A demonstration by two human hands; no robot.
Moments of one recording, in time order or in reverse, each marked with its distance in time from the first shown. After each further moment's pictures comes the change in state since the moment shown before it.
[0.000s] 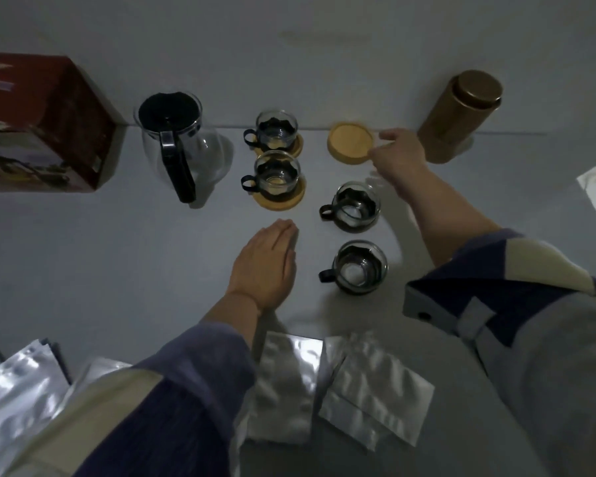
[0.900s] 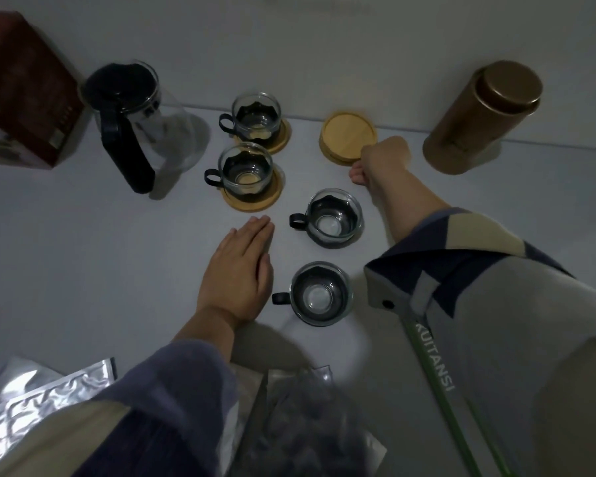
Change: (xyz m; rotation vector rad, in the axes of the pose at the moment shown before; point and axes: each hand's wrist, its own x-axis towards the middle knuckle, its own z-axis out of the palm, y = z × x) left_hand 0.022 0.023 0.034 -0.002 0.134 -0.182; right_hand 0.092 0.035 0.024 0.267 -0.182 0.138
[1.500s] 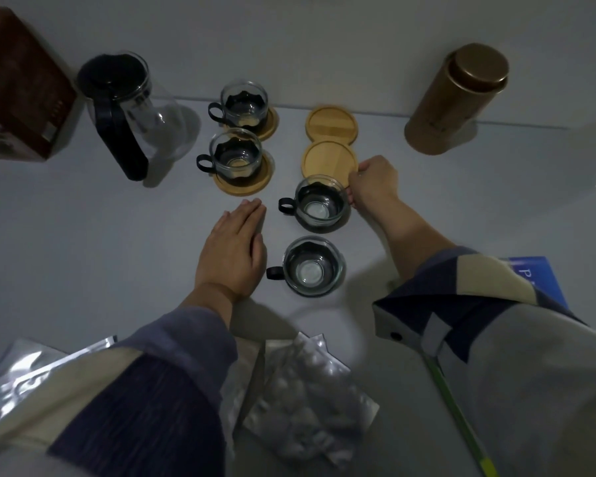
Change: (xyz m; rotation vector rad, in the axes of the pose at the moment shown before) left_hand 0.000 -0.002 0.002 0.003 0.009 0.004; right_hand -0.025 0.064 -0.002 -0.263 0.121 -0.106
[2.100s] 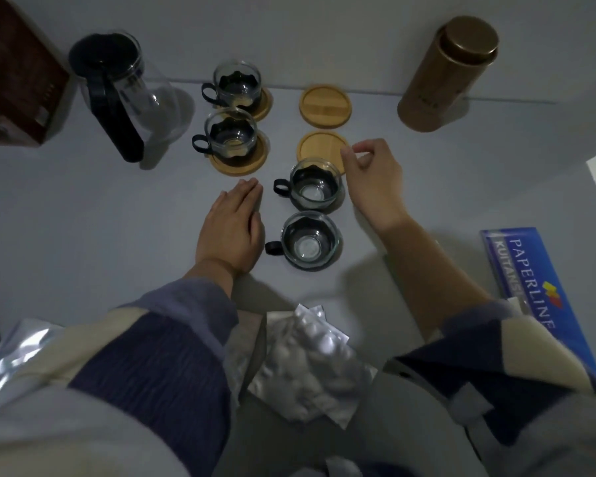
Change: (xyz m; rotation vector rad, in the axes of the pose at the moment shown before) left_hand -0.002 0.005 0.006 0.006 0.013 0.024; right_hand -0.108 -0.014 -0.048 0.066 0.074 -0.248
